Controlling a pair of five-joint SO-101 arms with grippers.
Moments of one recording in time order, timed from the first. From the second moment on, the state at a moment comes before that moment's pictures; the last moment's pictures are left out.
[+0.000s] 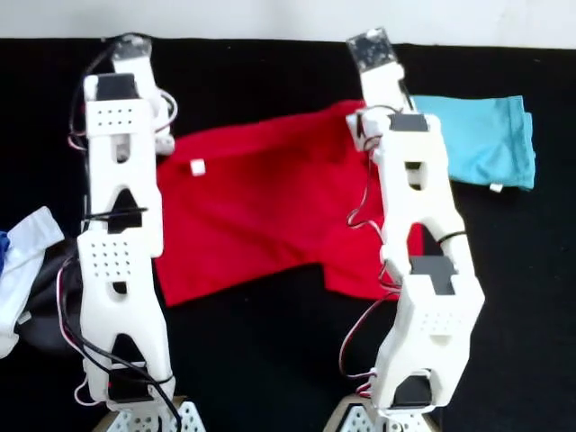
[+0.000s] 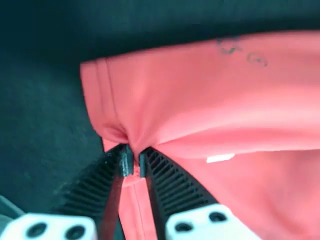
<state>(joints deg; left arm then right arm) -11.5 53.5 -65.1 94.5 -21.9 -6.6 24.4 -14.6 46.6 21.2</state>
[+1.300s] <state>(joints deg) -6.9 12.3 12.5 81.5 -22.6 7.0 13.2 4.4 81.6 36.9</state>
